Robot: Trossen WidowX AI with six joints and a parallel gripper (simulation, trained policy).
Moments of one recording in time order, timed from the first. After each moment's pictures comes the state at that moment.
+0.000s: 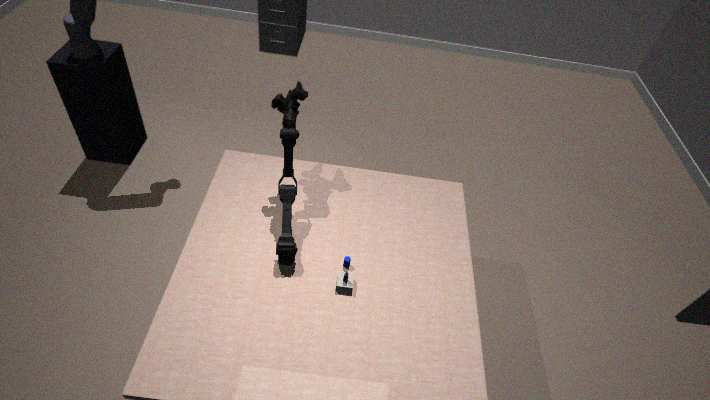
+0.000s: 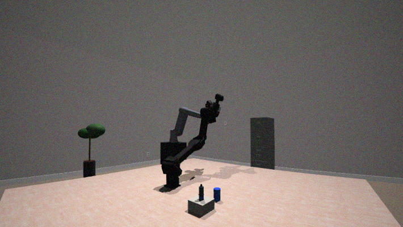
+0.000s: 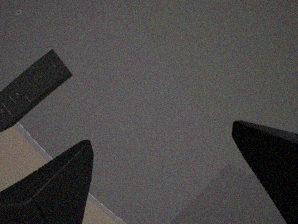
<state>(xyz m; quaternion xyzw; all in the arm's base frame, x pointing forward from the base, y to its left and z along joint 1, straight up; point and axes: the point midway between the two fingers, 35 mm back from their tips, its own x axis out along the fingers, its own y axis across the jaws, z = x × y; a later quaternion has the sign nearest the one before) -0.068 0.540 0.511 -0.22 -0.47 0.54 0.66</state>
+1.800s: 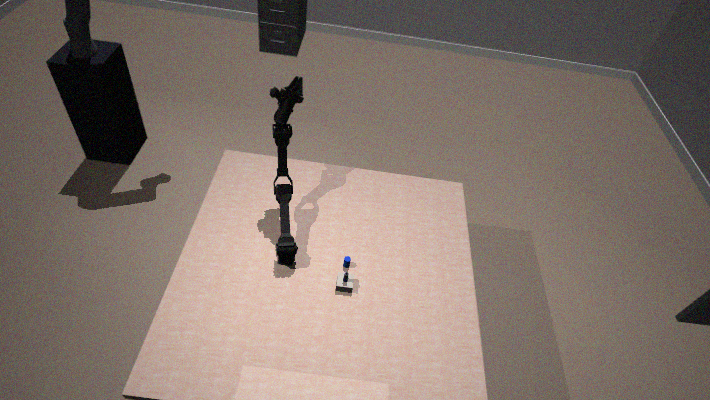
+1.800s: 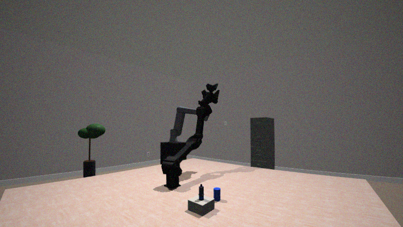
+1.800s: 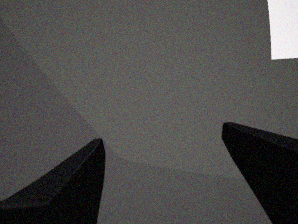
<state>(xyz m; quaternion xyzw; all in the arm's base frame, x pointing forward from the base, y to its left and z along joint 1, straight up) -0.044 0.449 0.607 -0.10 -0.52 0.29 0.80</state>
